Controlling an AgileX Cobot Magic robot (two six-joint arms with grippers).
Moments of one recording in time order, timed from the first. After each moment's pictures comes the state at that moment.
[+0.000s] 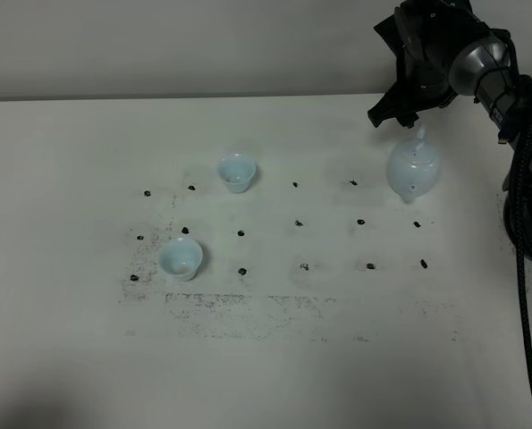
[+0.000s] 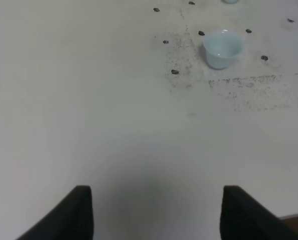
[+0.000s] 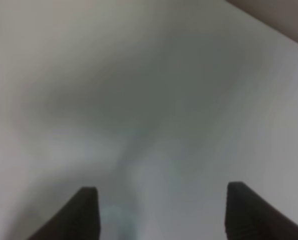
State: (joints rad) left arm -0.03 0.00 -0.46 -0.12 1.07 0.15; right arm 0.18 2.57 -2.47 -0.34 1.22 -0.07
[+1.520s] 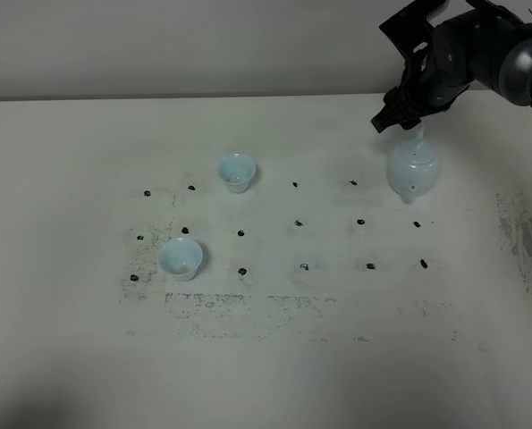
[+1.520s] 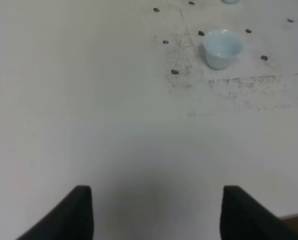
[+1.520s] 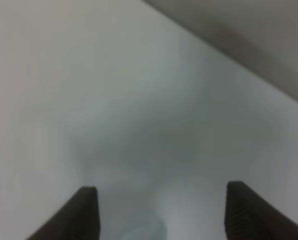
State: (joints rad) left arm -0.03 0.00 -0.46 -0.12 1.07 0.15; right arm 0.14 2.28 -1.90 -0.21 0.70 -0.22
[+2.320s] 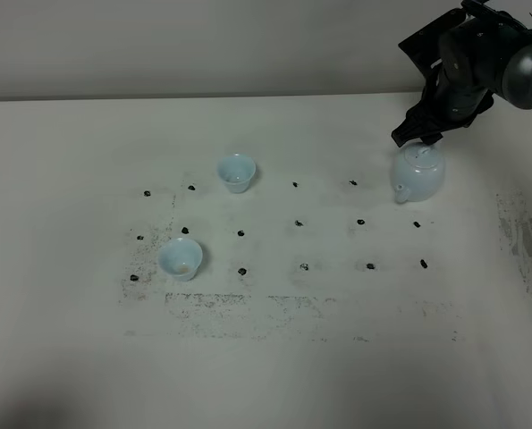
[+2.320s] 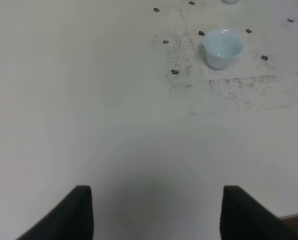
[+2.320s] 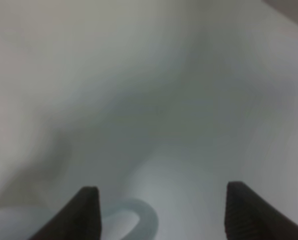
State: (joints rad) left arm -0.03 0.00 -0.46 -0.12 1.07 0.15; right arm 0.12 2.30 -1.90 -0.31 0.83 -0.10
